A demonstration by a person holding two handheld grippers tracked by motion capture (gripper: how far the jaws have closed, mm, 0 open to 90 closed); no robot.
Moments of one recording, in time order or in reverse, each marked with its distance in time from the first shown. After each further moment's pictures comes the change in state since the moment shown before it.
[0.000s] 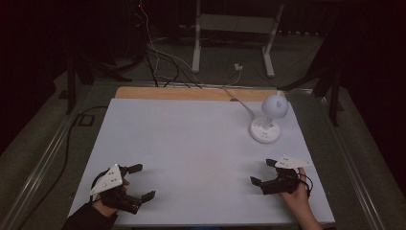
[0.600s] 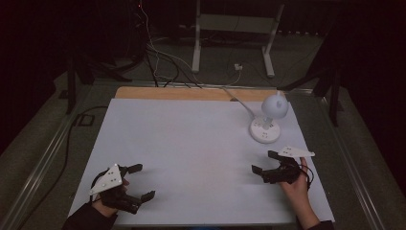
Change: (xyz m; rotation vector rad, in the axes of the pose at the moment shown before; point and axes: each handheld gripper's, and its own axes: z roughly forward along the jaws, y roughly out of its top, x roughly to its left) left arm 0.000 0.000 0.000 -0.005 -0.003 -0.006; right arm -0.016 0.020 0.002 -0.042 -0.015 0.088
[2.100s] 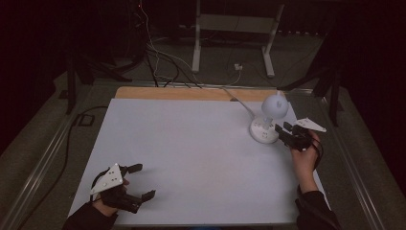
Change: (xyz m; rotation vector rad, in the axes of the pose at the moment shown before) left arm 0.001 0.000 0.001 0.006 0.007 -0.002; right arm -0.095 0.043 0.013 -0.126 -0.440 0.081
